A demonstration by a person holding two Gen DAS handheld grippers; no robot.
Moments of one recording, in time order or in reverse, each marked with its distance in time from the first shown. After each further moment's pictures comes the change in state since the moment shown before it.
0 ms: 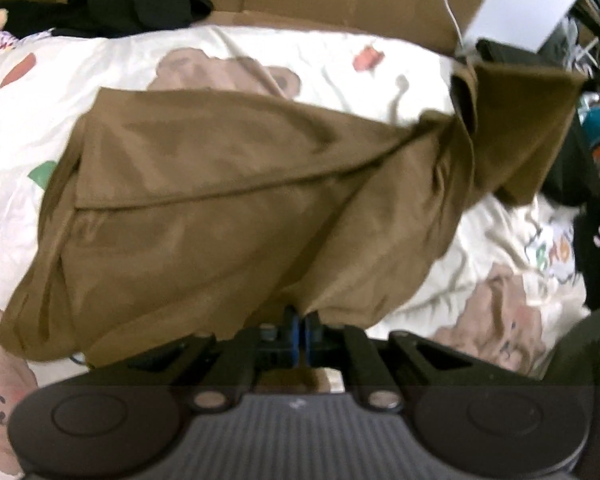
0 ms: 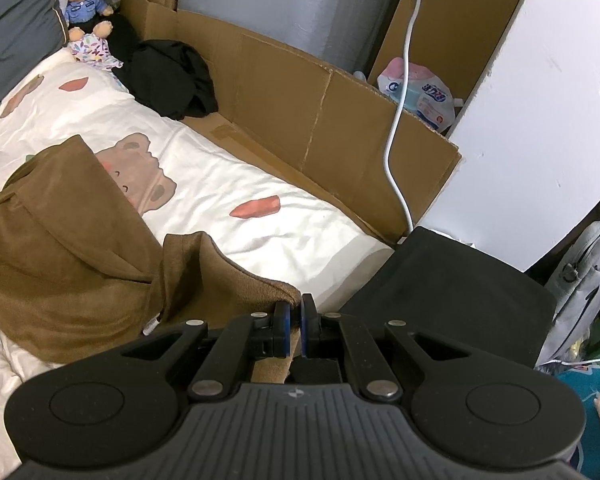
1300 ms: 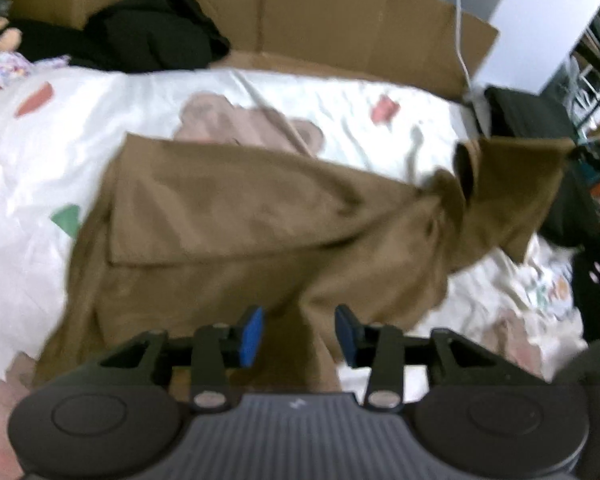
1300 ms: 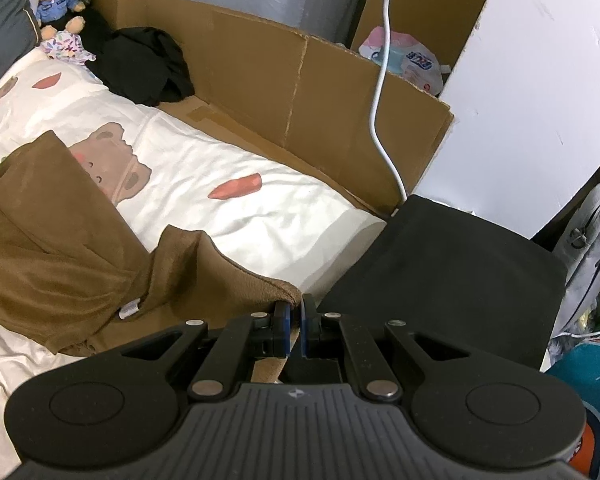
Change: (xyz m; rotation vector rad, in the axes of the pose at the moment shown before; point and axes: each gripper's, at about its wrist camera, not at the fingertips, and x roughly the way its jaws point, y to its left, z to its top) left arm -0.007 0.017 0.017 0.010 -0.047 -0.035; right arm 0.035 -0.011 -0.010 0.071 0.034 -0.011
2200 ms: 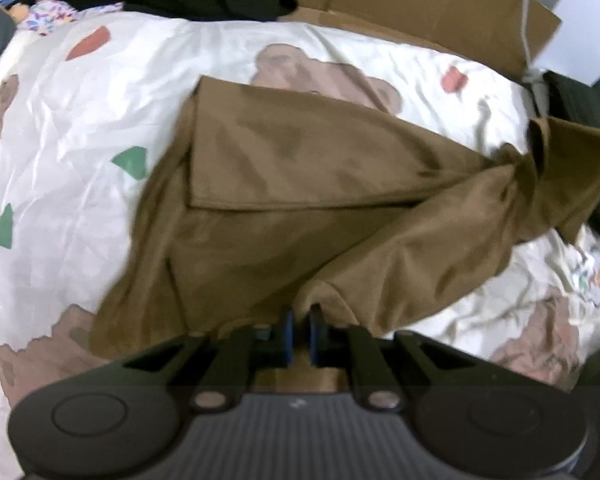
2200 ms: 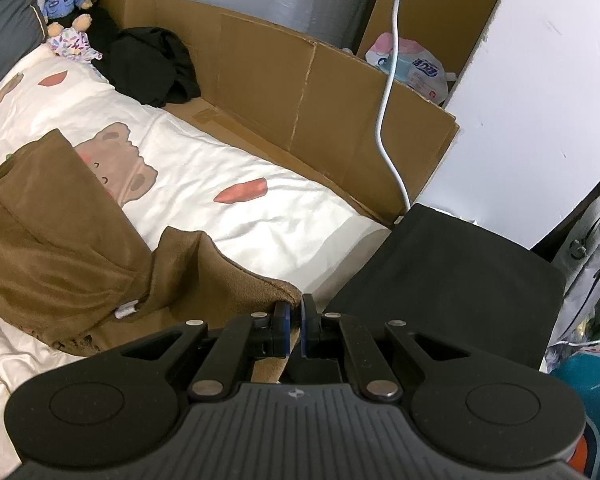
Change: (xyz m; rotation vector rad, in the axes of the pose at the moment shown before) left arm 0.006 0.072 -0.002 -0.075 0.110 0.130; right arm 0.000 0.002 0.008 -0.028 -0.002 0.000
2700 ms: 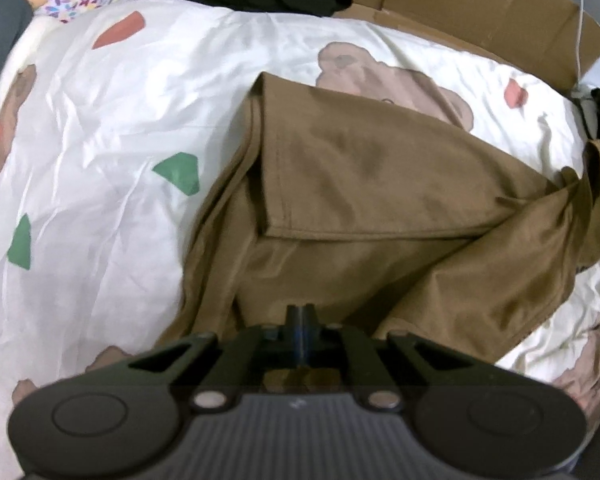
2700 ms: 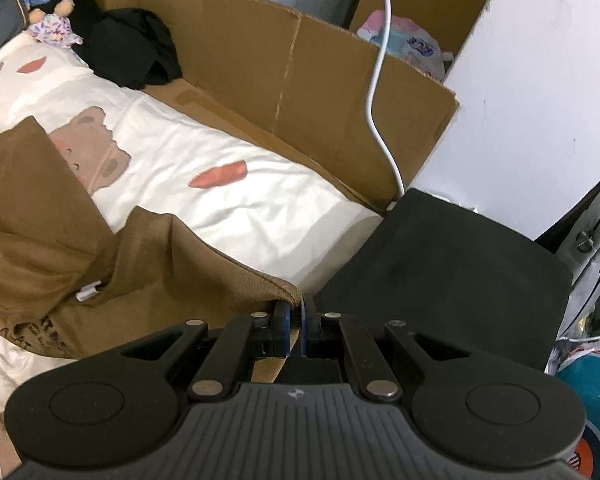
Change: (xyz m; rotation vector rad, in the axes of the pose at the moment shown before) left arm 0.035 0.043 0.027 -0.026 0.001 0.040; right arm 0.040 -0.013 -0.007 0.011 0.063 -0.031
